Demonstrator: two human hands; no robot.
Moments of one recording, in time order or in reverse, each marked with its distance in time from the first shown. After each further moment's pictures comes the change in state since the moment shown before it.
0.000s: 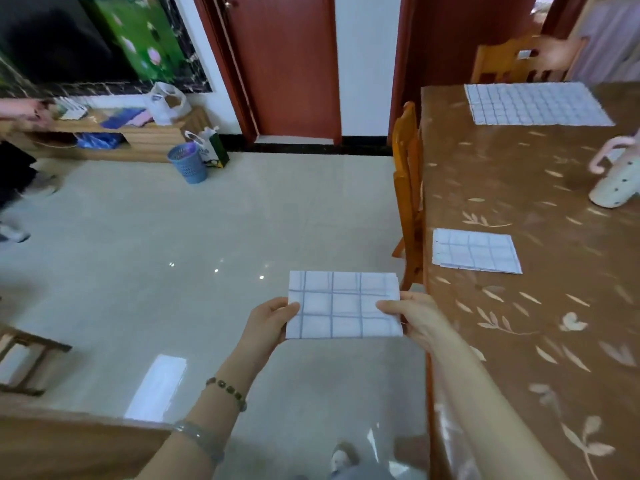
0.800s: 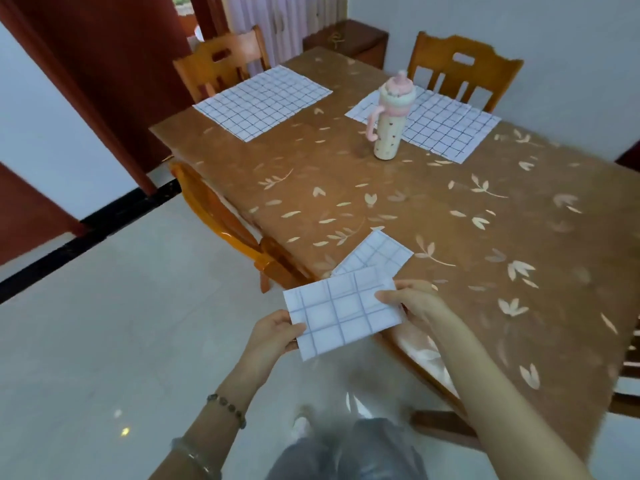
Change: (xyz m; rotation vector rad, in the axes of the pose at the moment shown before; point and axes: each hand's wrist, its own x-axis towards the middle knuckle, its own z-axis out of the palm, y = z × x) left_hand 0.322 0.130 0.153 0.412 -0.906 -0.078; right_hand 0.120 -0.079 -0.068 0.437 0.854 -0.042
